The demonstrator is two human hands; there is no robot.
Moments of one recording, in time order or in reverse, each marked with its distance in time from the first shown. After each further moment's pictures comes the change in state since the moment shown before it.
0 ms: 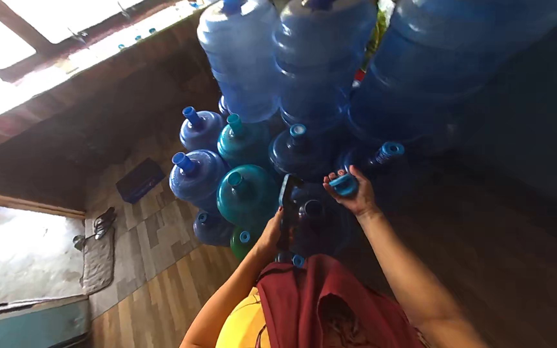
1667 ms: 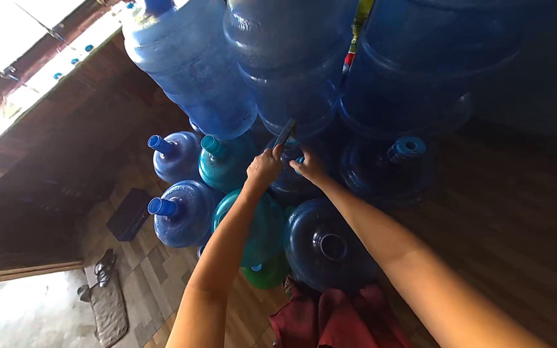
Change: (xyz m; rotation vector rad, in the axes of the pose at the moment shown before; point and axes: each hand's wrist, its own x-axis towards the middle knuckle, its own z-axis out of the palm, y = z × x) left_hand 0.171 0.204 0.022 1.429 0.248 0.192; right_hand 0.195 0.038 0.042 -1.374 0.050 -0.528
